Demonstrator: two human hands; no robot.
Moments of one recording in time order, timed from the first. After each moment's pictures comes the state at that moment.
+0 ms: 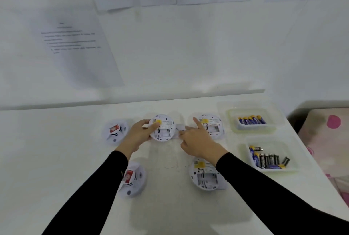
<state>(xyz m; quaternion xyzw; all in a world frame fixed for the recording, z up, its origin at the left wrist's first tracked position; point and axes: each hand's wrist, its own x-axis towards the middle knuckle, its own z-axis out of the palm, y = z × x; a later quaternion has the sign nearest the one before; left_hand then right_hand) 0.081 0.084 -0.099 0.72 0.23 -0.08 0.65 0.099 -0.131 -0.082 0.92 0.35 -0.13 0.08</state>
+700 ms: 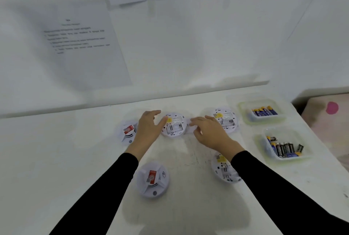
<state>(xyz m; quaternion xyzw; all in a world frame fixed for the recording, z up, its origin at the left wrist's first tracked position) 0.083 0.119 -0.094 0.90 0.09 0.04 0.42 0.094 -0.109 -0.086 0.96 0.22 -0.06 -0.18</state>
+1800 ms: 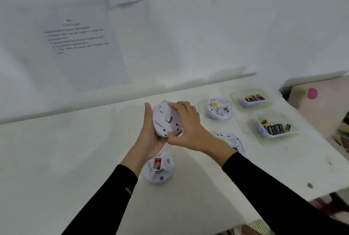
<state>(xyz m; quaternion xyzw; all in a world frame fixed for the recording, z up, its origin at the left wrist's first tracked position) 0.008 0.103 -0.040 0.46 0.08 -0.16 0.87 0.012 -0.043 -0.034 0.90 0.22 0.04 -0.38</state>
